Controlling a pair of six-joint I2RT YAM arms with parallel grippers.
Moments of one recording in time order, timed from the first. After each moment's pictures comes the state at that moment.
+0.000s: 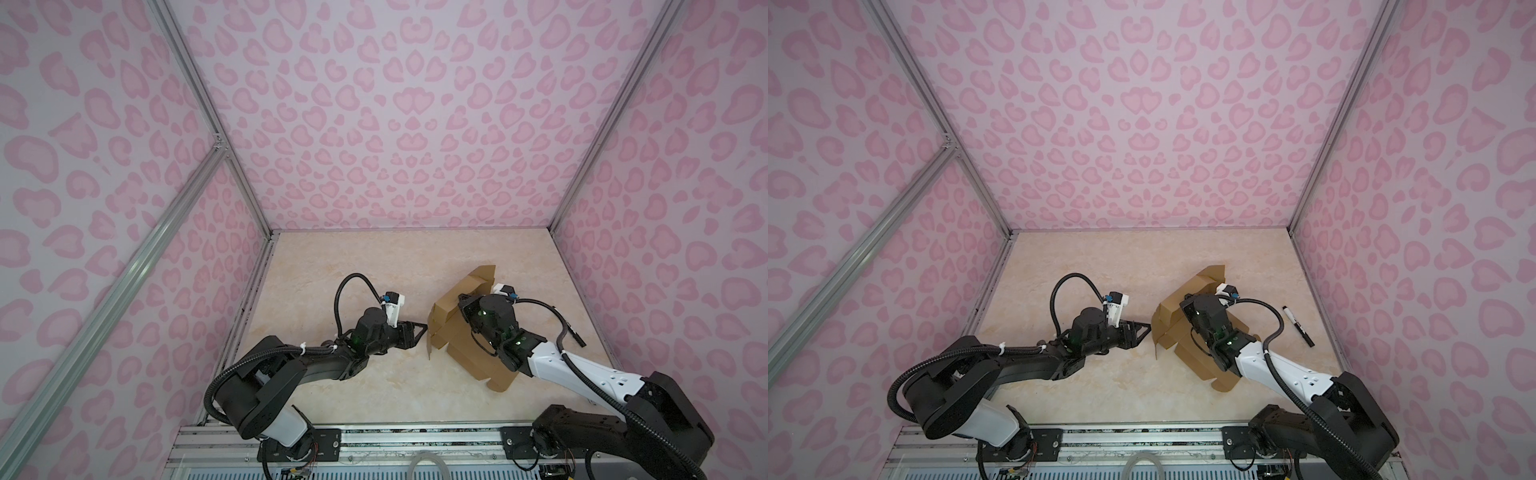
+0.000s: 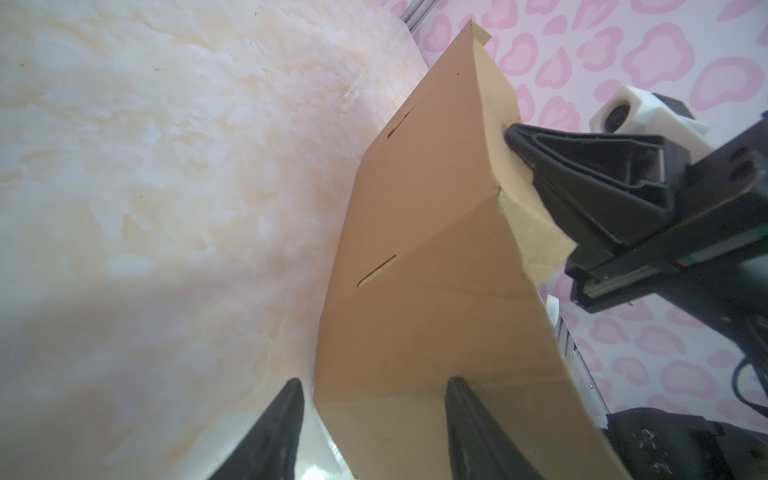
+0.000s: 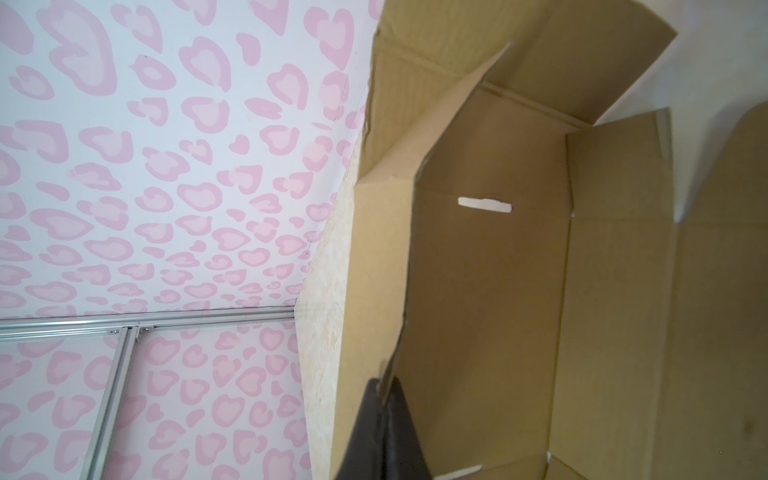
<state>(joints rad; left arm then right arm) -0.75 1.53 0.52 0.61 0.29 -0.70 0.61 1.22 0.56 0.22 0.27 1.40</state>
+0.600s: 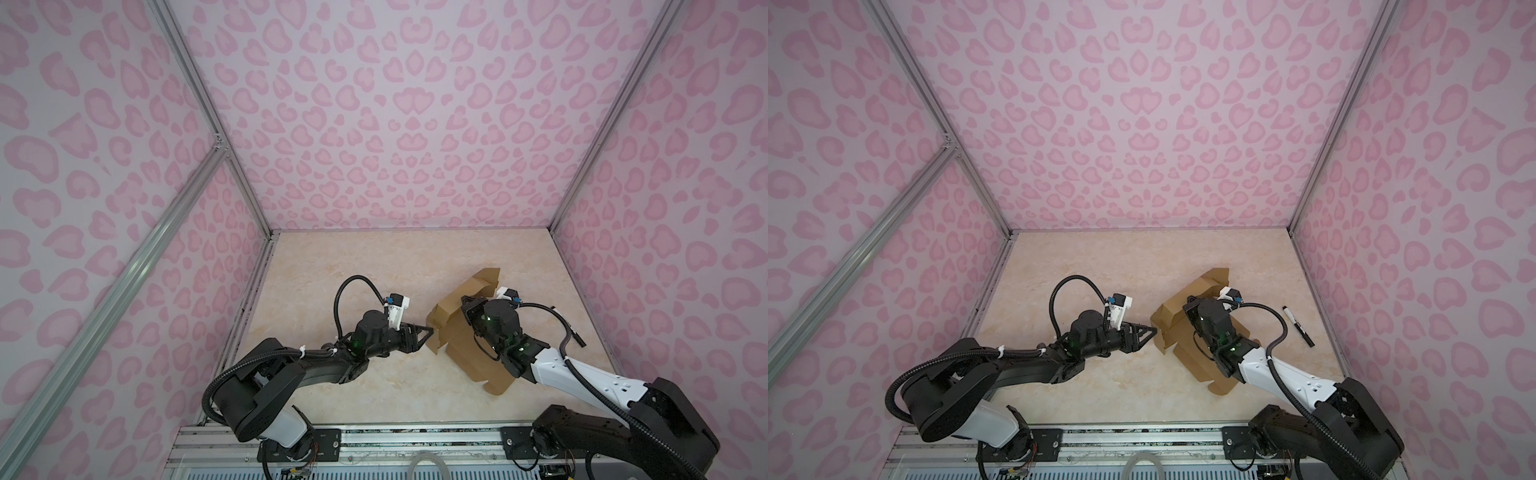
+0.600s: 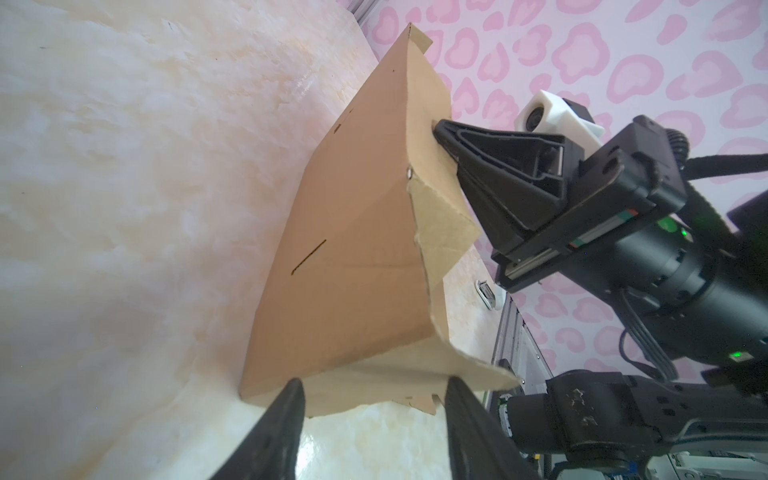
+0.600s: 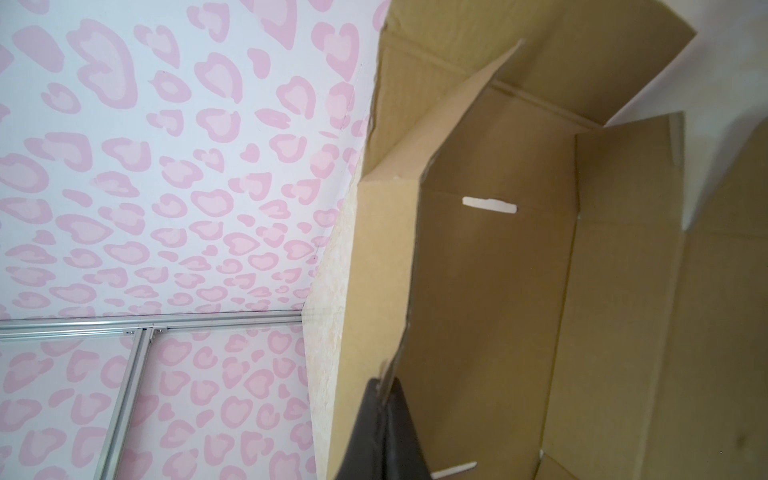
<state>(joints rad) -0.77 1.52 0.50 0.69 0.37 -0.73 0.61 1.18 0.50 0.28 0.28 1.40</state>
